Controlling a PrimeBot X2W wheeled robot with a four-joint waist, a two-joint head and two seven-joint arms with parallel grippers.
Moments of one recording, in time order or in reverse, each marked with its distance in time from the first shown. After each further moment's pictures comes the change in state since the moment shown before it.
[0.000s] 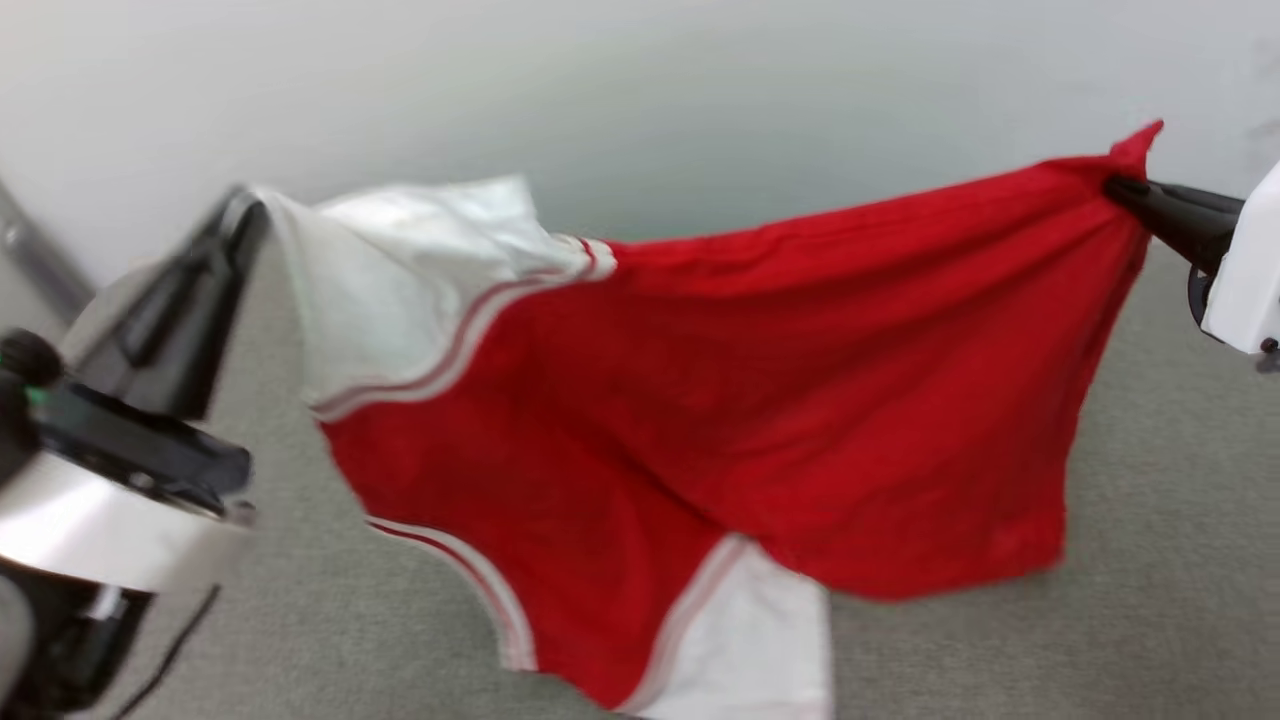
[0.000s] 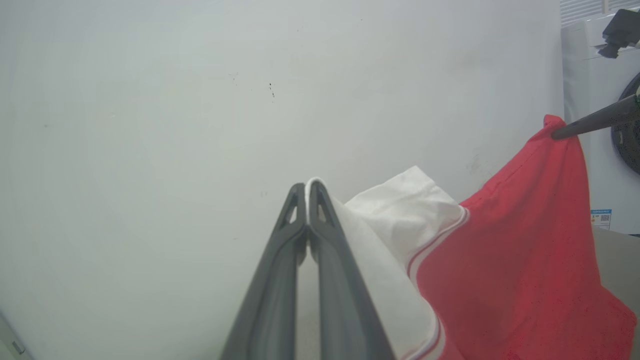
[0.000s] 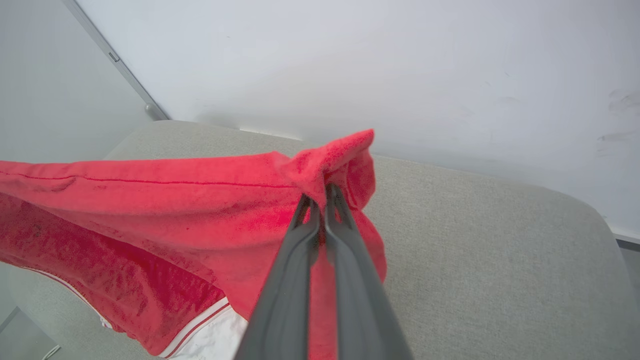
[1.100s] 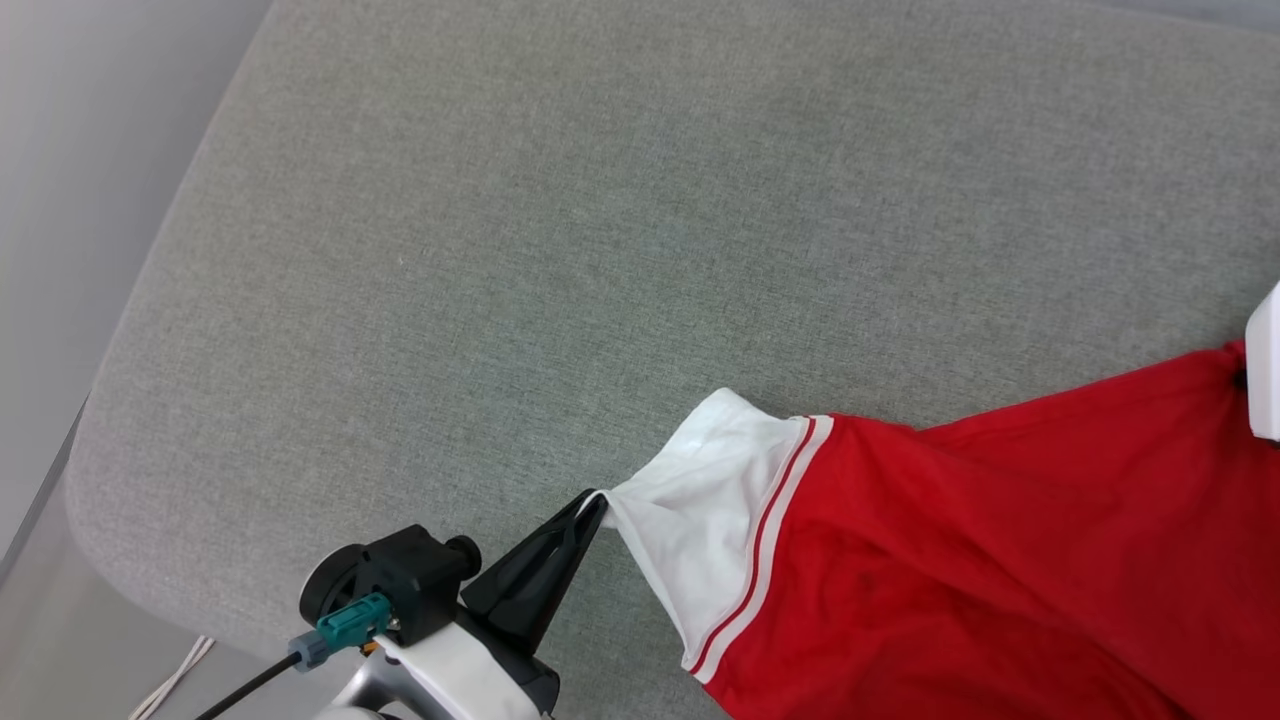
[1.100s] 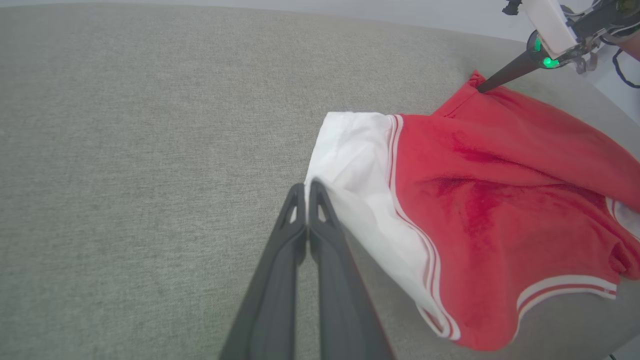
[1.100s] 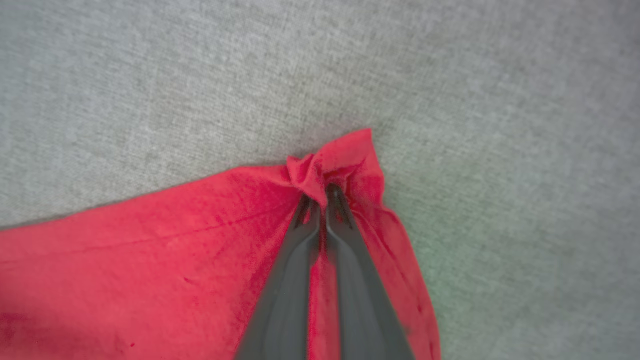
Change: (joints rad) left arm 0.099 -0.332 -0.369 0.291 0.034 -0.134 -0.052; right arm 0.082 -0.059 -0.038 0.230 -0.342 0.000 0.207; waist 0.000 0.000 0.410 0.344
